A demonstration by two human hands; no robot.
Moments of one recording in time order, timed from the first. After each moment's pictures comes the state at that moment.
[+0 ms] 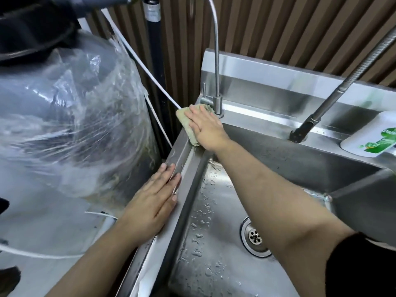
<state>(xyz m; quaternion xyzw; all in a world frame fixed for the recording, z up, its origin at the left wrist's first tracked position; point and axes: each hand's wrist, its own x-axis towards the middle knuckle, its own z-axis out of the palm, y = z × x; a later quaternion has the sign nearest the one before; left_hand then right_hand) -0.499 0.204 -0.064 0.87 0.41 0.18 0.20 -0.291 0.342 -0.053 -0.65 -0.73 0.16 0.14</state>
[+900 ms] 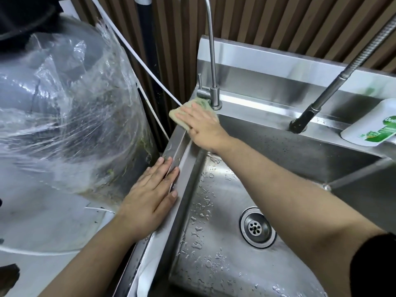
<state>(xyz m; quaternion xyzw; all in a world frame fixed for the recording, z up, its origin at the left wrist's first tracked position) -0.500 0.201 -0.065 0.88 0.43 0.15 0.17 -0.291 0.315 -0.046 -0.58 -0.80 0.13 0.11</state>
